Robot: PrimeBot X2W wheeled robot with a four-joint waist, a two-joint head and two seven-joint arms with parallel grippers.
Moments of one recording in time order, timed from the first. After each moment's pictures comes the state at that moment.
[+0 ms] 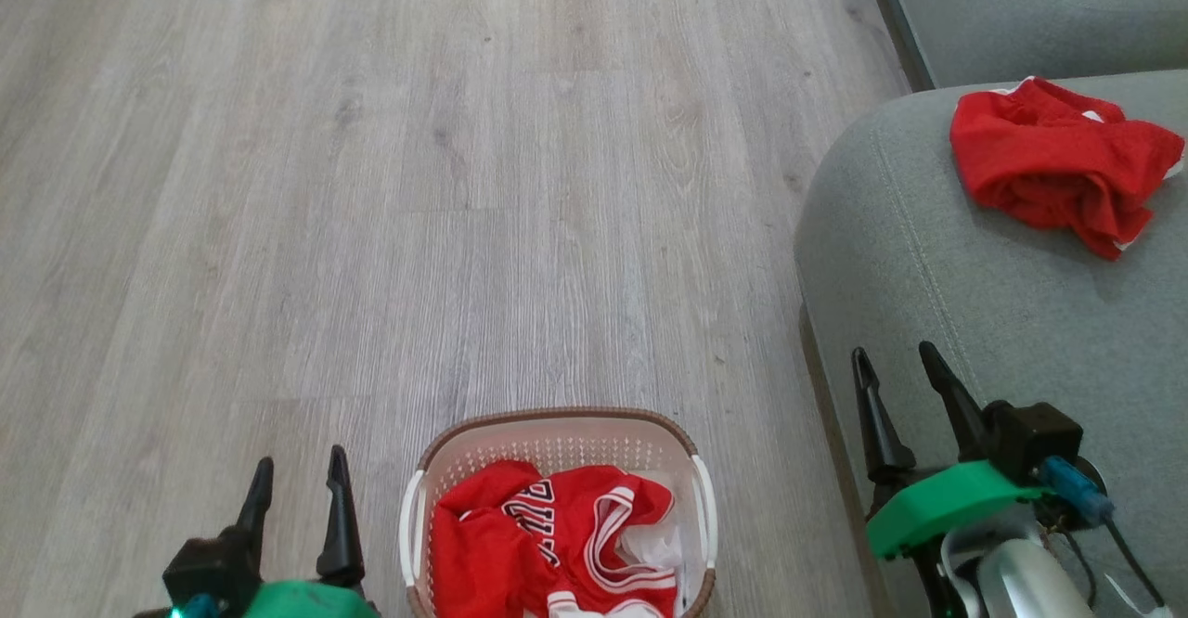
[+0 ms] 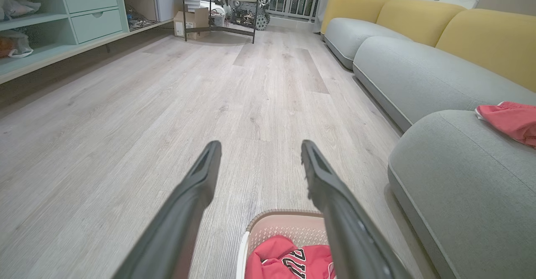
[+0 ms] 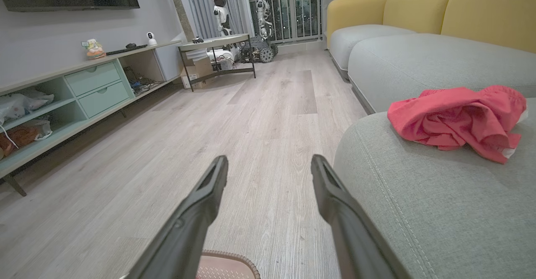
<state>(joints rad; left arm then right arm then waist) 0.15 0.06 -0.11 0.16 -0.24 0.09 -0.25 -0.07 -0.06 0.06 0.32 0.22 0.13 -0.26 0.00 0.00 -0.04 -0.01</state>
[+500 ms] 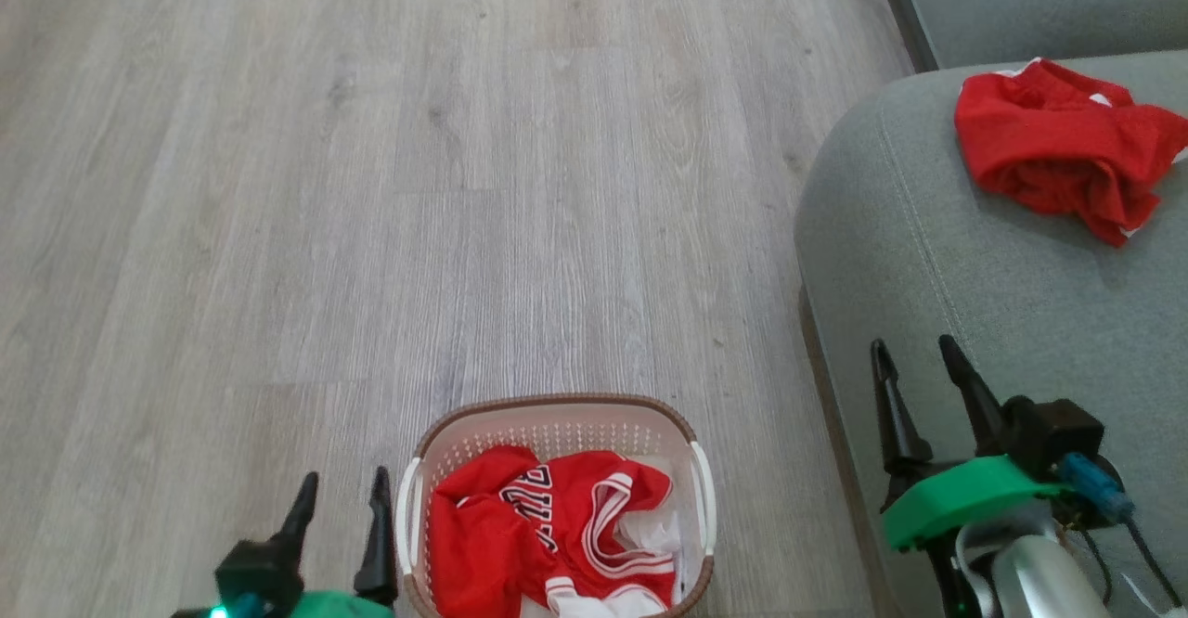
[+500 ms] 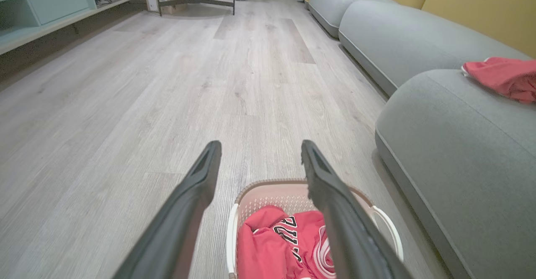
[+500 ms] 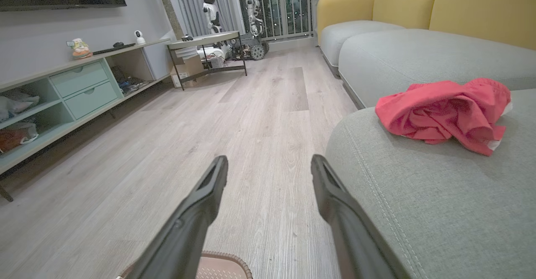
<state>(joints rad) 0.14 0.06 -0.15 0.23 -0.20 0.06 -0.25 -0.07 -0.05 0.03 0.31 0.22 0.13 -0.26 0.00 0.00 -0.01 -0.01</state>
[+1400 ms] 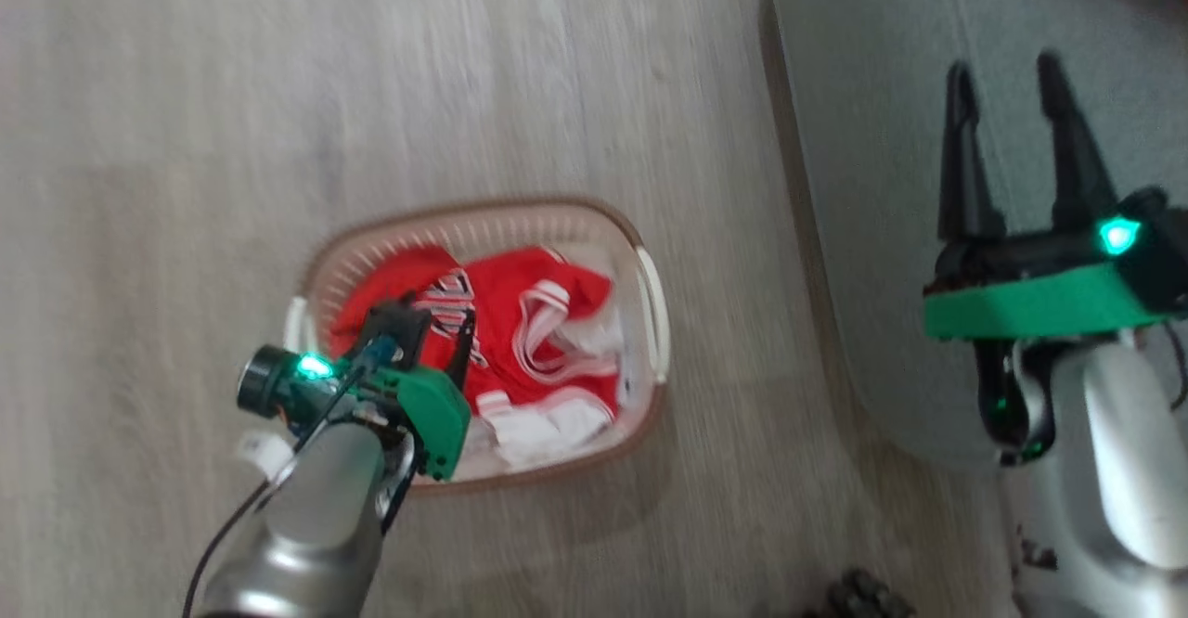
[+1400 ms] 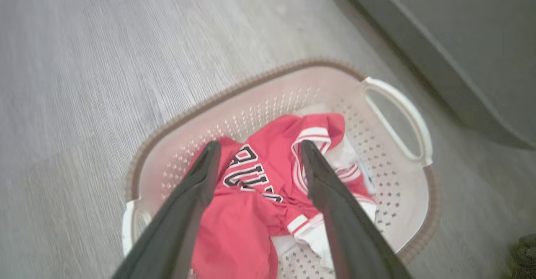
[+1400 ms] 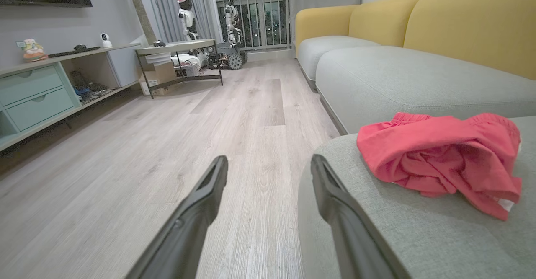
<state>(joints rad) -0.51 0.04 -0.38 0.89 -0.04 -0.03 -0.21 -0.33 -0.05 -0.01 0.07 0.20 0.13 -0.26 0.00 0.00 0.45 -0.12</state>
